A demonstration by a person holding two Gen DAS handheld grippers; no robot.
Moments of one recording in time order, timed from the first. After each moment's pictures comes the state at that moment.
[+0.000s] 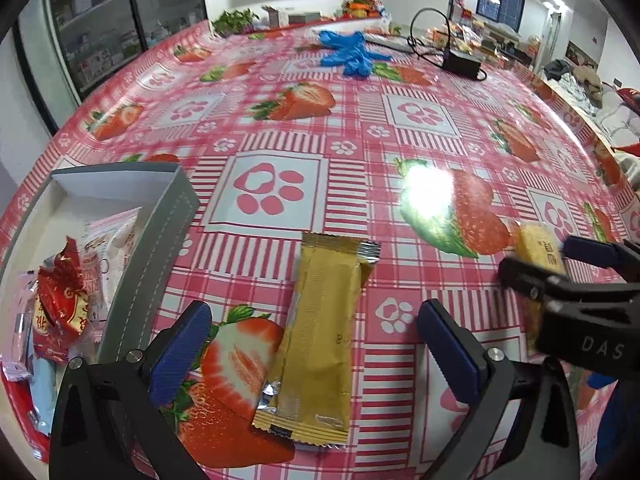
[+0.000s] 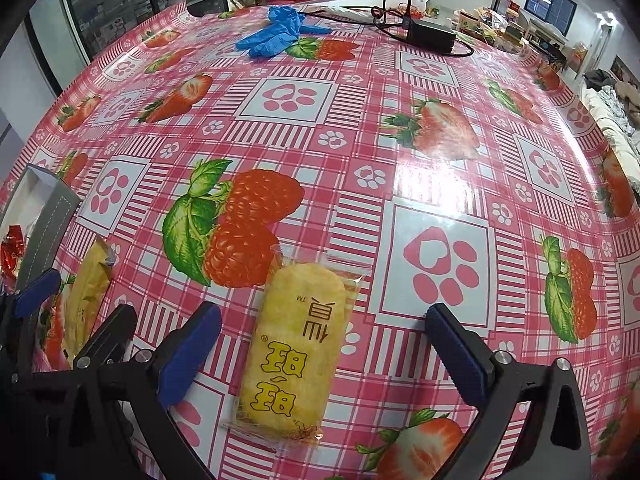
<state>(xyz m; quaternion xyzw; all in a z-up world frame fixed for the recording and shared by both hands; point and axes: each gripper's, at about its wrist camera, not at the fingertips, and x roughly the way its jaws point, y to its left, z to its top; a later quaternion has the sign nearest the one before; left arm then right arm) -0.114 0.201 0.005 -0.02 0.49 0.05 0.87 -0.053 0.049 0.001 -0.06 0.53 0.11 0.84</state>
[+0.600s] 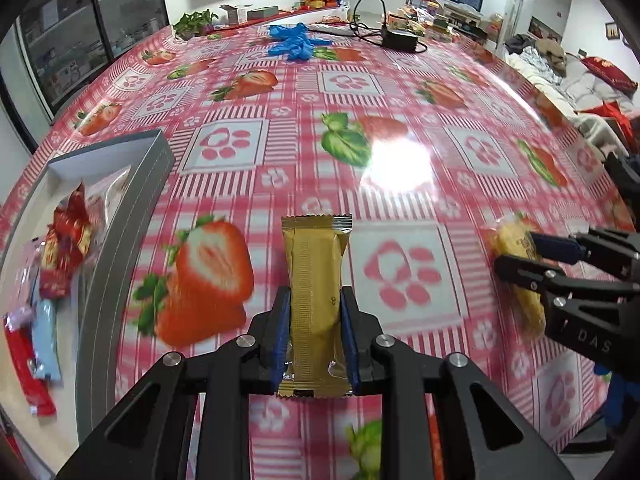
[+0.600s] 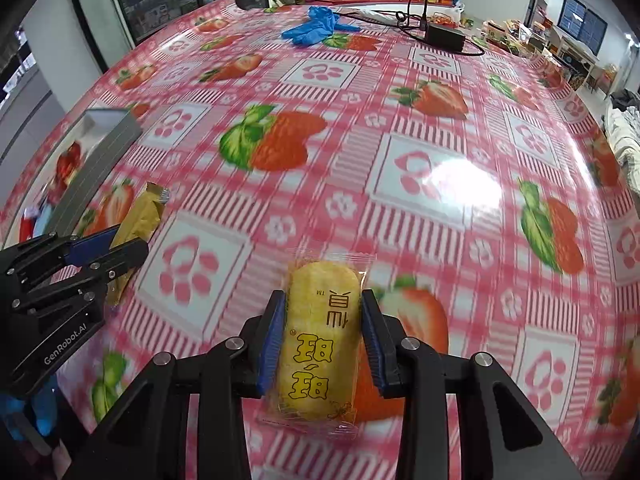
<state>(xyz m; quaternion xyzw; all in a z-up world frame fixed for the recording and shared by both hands) -0.184 0.168 0.018 0.01 0.50 -0.02 0.87 -0.136 0.014 0.008 -0.08 0.52 0.18 0.83</state>
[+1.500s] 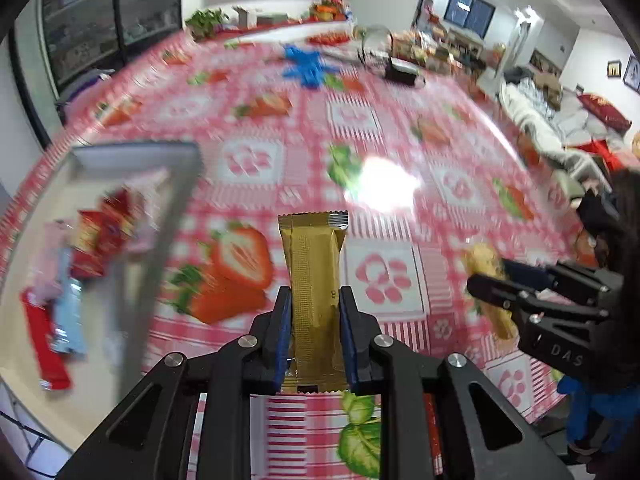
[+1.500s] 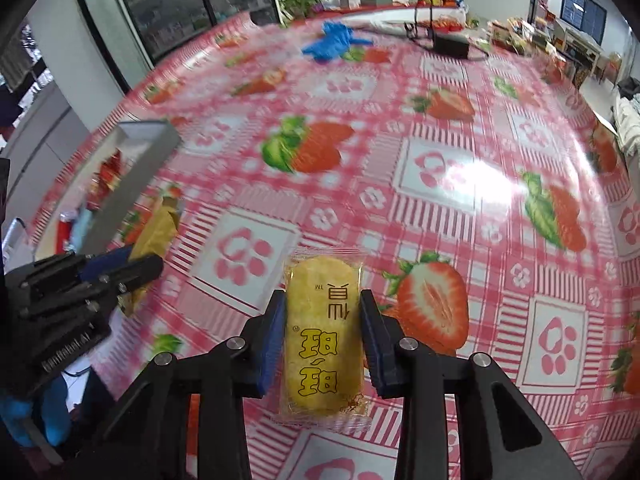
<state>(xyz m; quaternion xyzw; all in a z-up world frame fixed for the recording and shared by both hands) -0.208 0.200 0.074 -0.06 0.47 -0.03 0.88 -0.158 0.020 0.041 -0.03 0.50 0.21 0.84</state>
